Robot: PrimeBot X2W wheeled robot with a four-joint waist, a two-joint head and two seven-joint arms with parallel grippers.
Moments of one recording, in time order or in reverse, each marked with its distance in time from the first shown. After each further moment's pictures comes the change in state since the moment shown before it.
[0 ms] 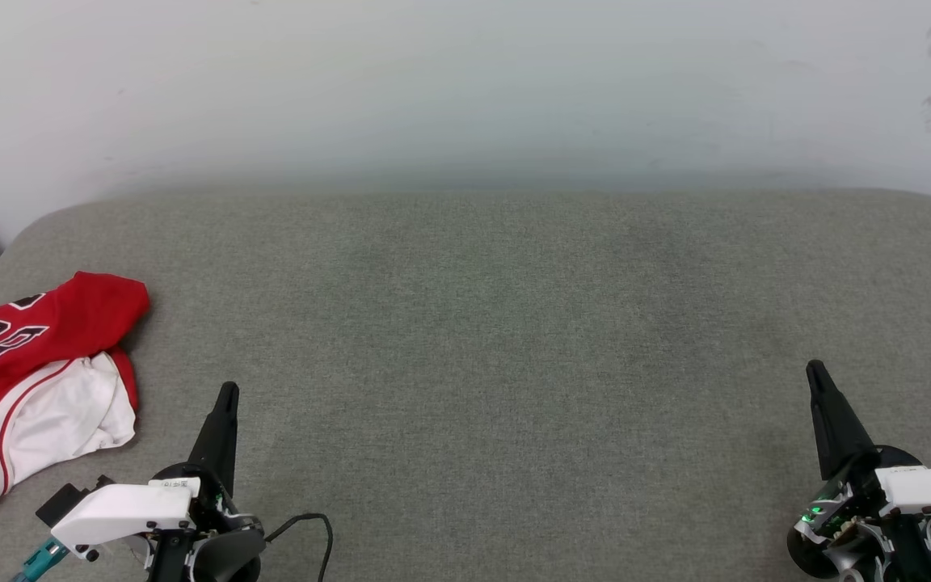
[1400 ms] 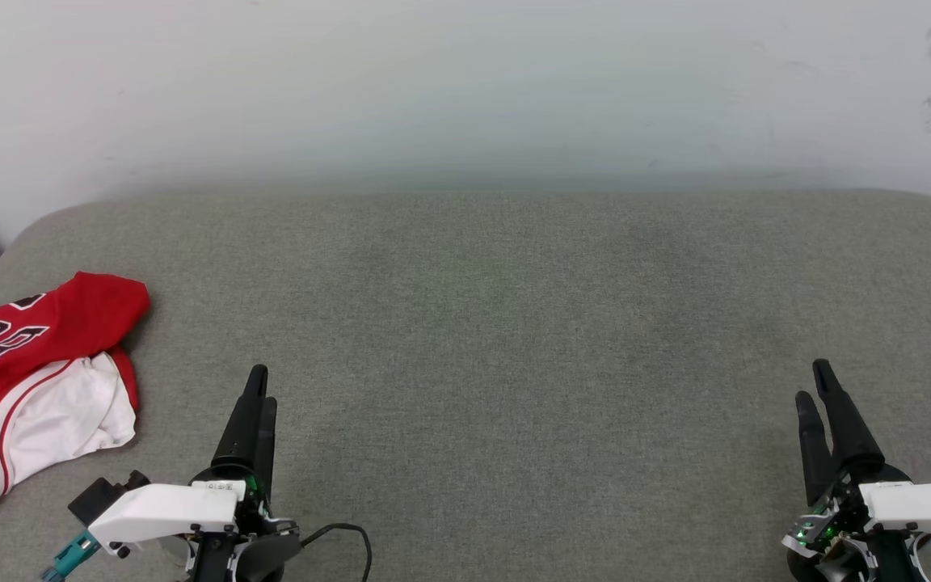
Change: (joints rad) left arm 0.025 -0.002 -0.112 -0.046 0.046 0.000 -0.093; right arm 0.043 -0.003 0.048 -0.030 -0.045 0.000 -0.089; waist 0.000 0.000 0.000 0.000
